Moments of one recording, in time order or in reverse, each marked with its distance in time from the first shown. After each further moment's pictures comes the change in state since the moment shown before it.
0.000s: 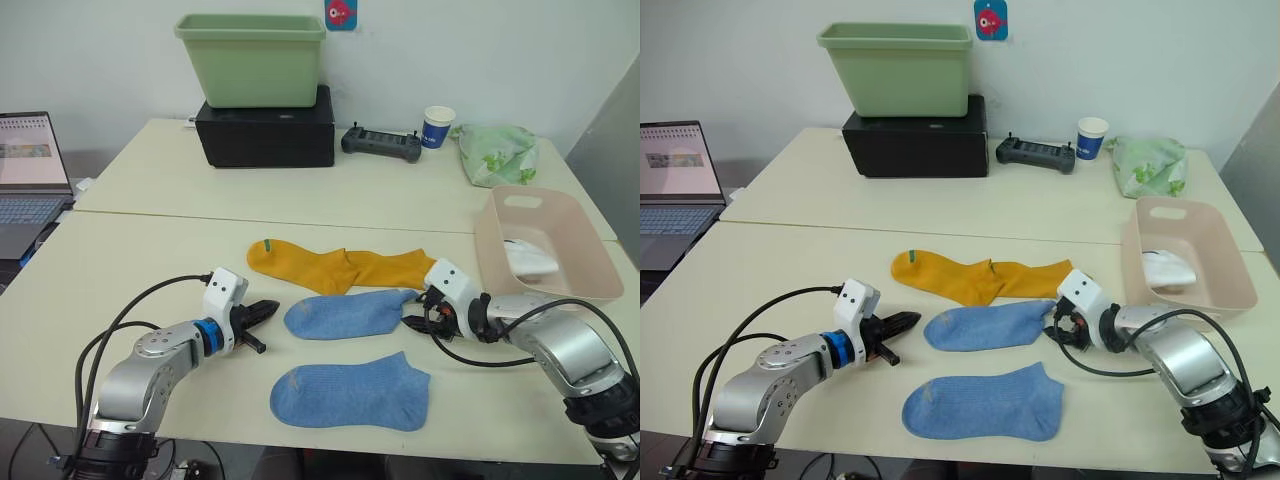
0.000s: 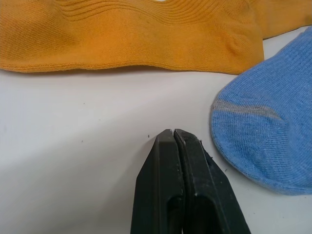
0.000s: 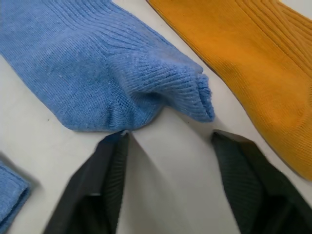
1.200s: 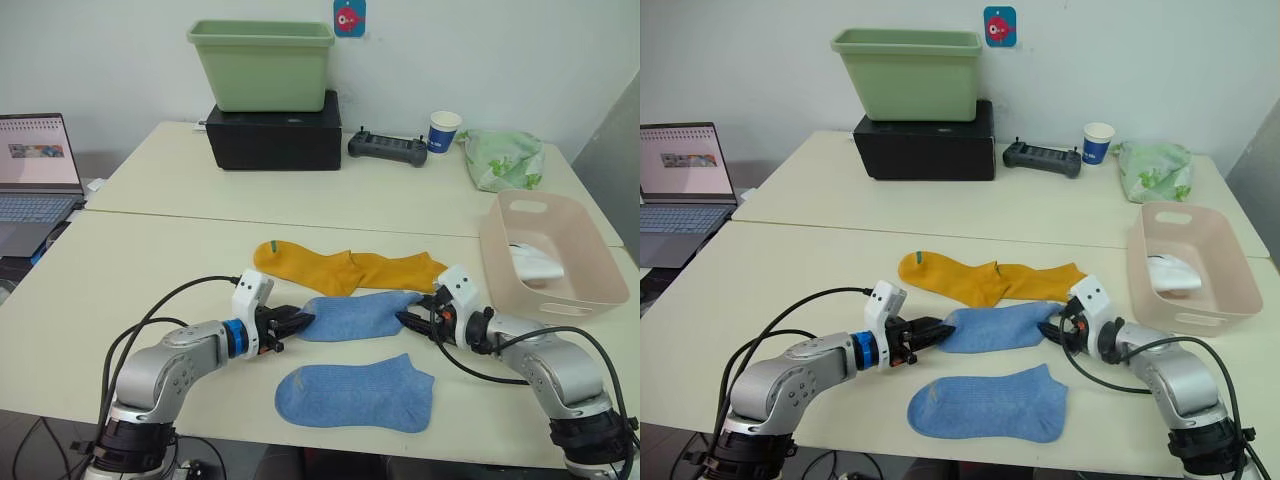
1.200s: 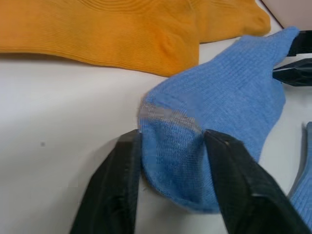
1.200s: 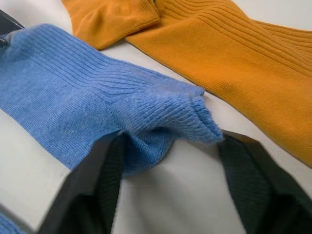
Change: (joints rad) left arm -0.064 -0.069 -0.066 -0.061 -0.162 0.263 0.039; right arm 0.140 0.172 -0.125 0.058 0.057 -0.126 -0.049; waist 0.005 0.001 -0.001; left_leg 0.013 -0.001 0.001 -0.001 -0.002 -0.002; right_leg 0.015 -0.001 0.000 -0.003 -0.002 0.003
